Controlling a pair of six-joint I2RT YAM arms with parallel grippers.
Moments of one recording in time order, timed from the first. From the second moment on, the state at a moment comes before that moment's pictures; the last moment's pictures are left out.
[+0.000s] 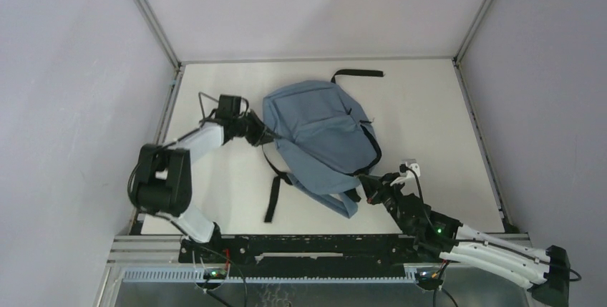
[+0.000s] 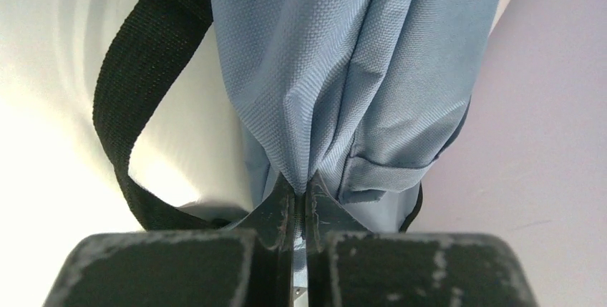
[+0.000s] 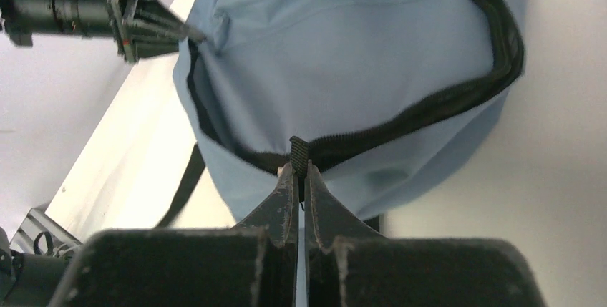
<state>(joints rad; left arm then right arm) -0.18 1.56 0.86 -0.20 0.50 -0.96 1.15 0.27 0.07 0.01 0.69 0.64</state>
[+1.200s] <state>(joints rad) -0.67 1.49 1.07 -0.51 0.35 -0.87 0.99 0.57 0.17 0.15 0.49 0.60</state>
